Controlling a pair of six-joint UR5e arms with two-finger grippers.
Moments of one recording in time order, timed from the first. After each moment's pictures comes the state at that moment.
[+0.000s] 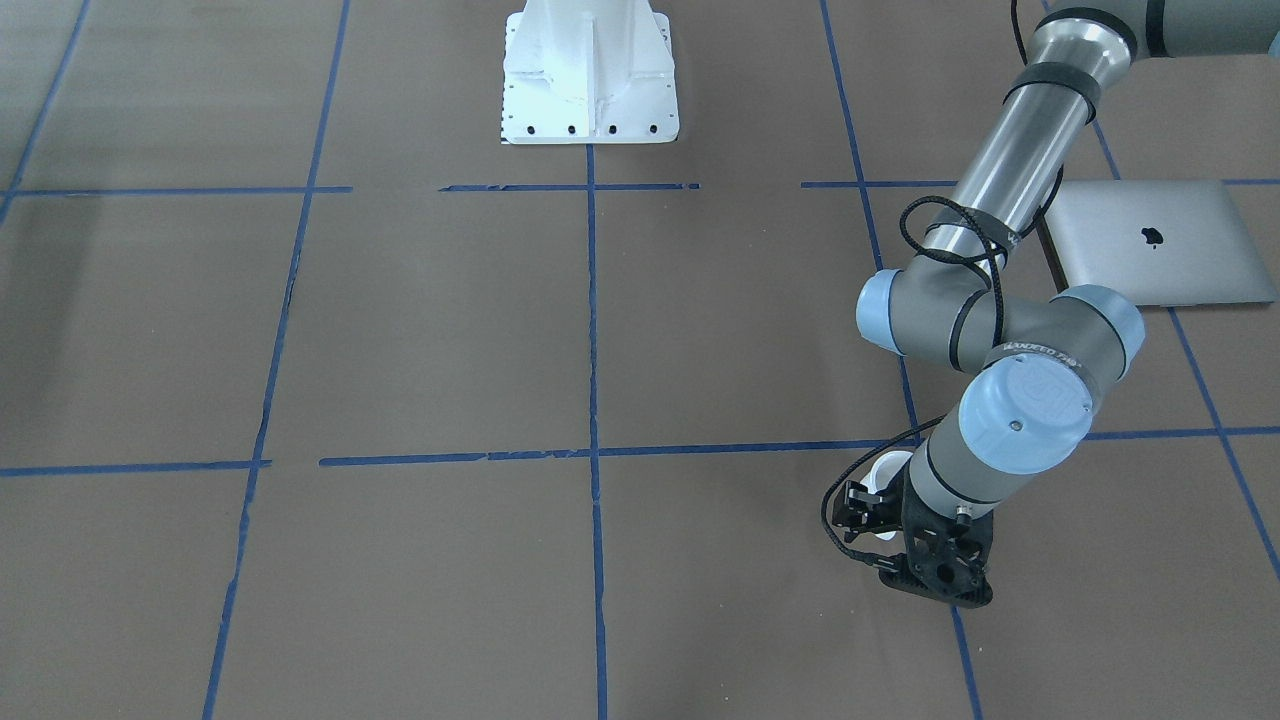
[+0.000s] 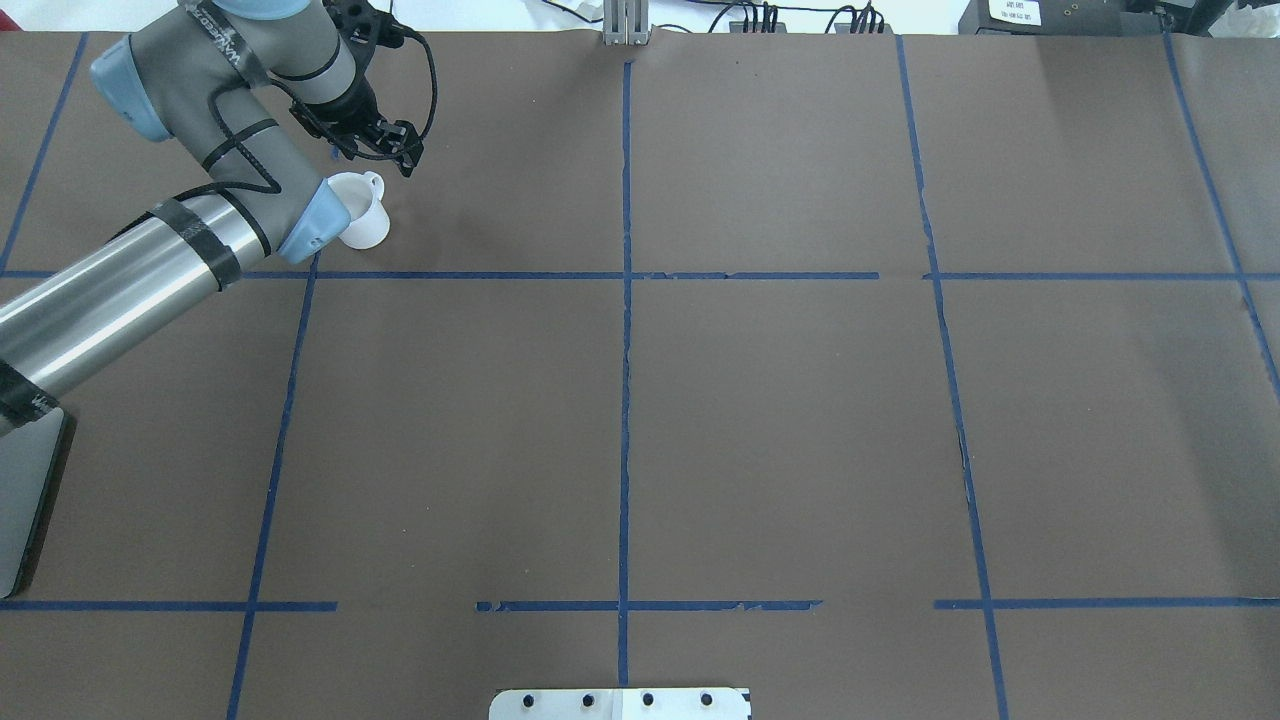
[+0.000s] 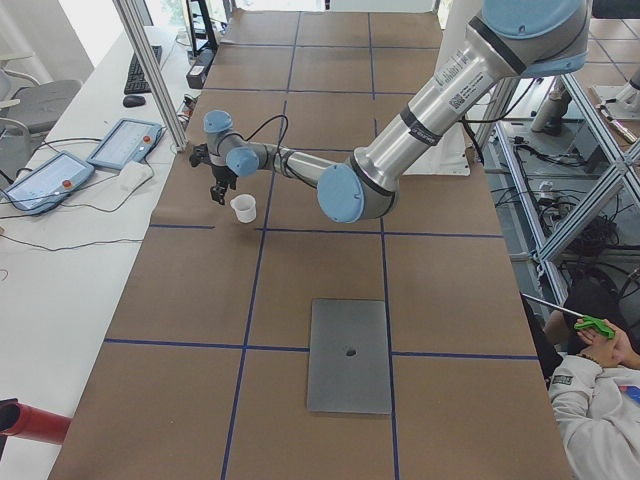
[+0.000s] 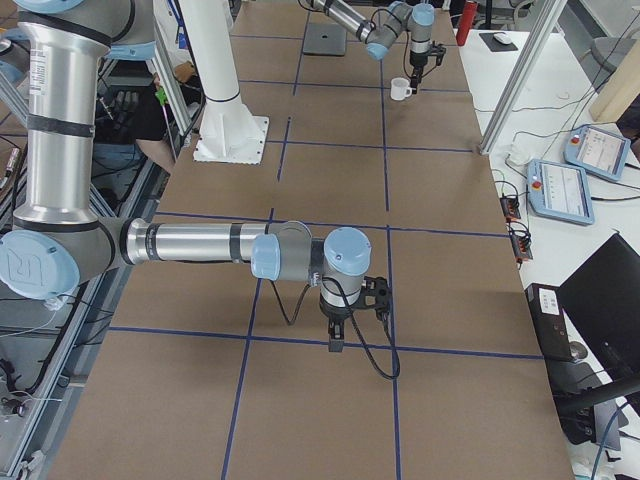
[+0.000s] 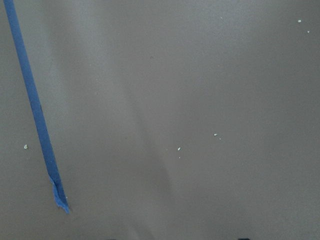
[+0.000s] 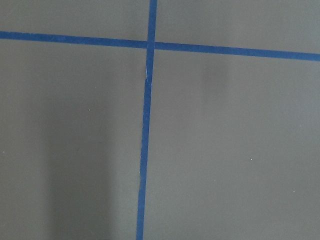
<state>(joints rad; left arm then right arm) -0.95 -2.39 -0.98 -2.01 -2.09 -0.54 1.54 -1.71 1.75 -1.64 2.28 -0.05</state>
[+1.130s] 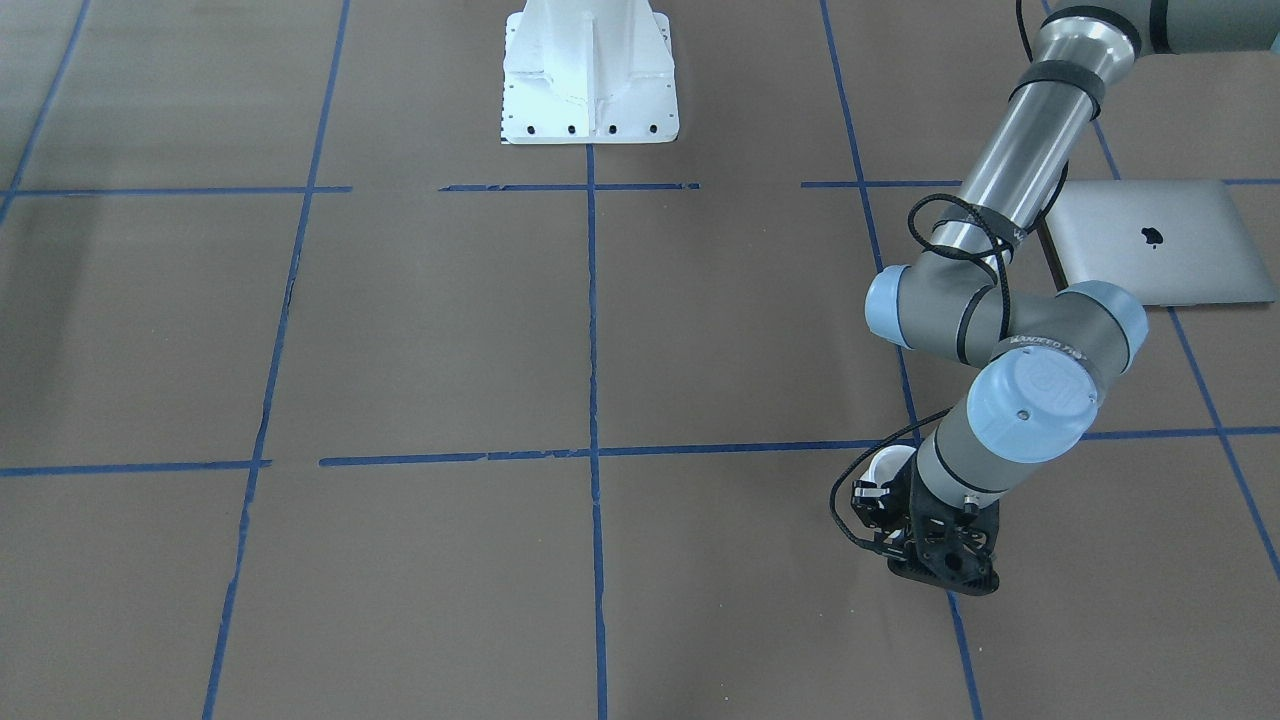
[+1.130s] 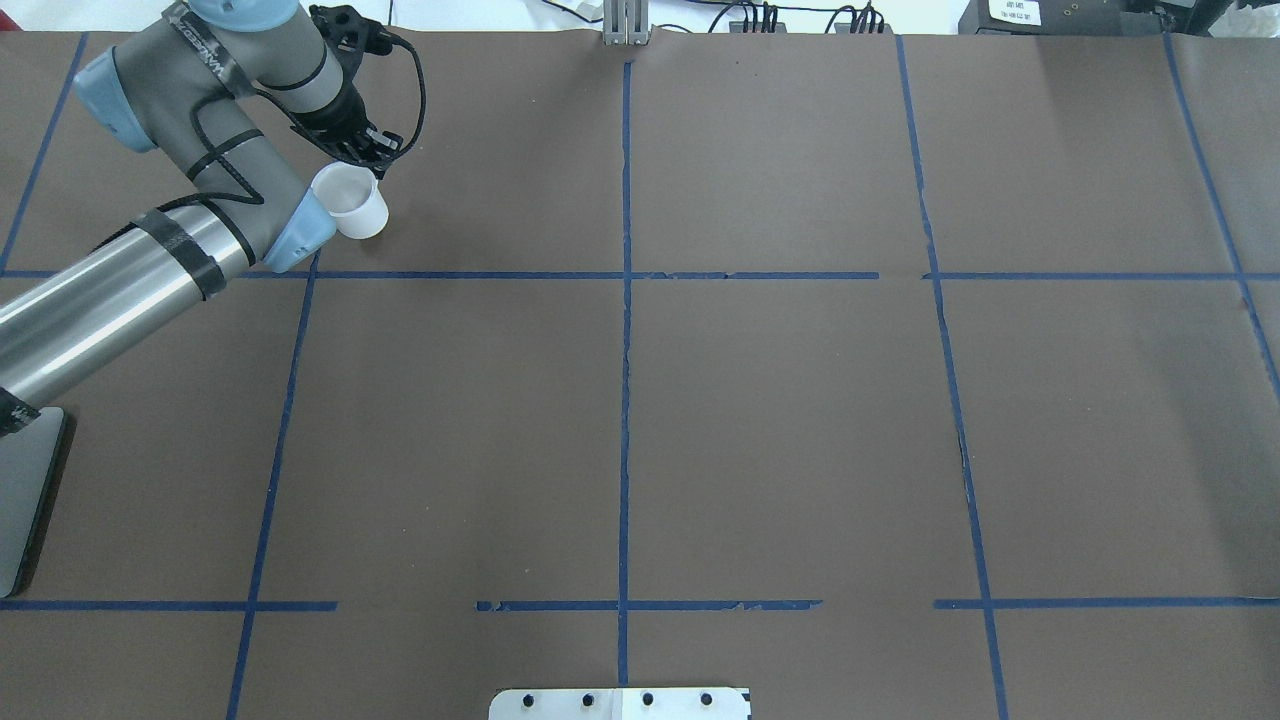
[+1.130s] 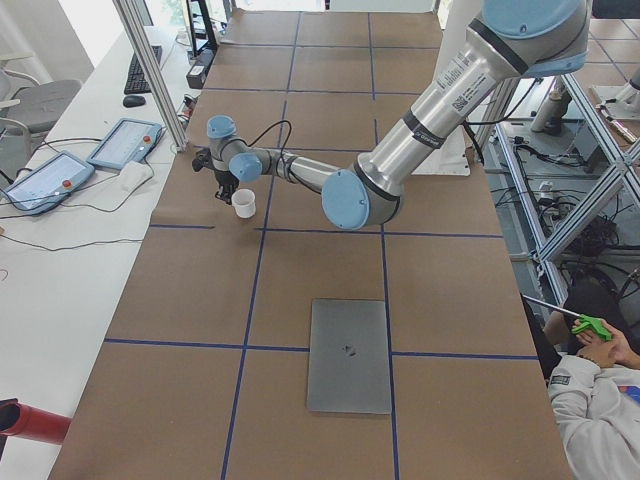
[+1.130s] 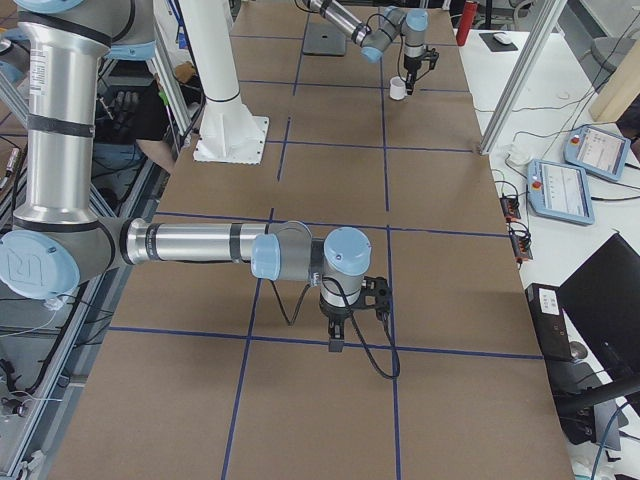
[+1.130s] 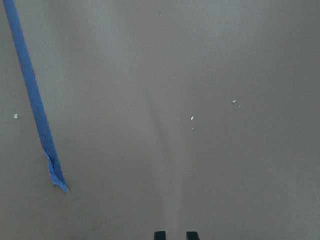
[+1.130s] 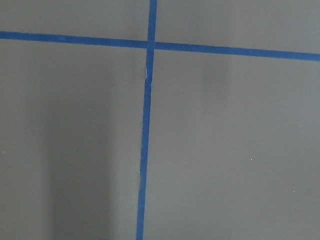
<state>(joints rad) -0.96 -2.35 -1.05 -1.99 -2.09 -0.55 1.54 -1.71 1.75 -1.64 2.28 -0.05</state>
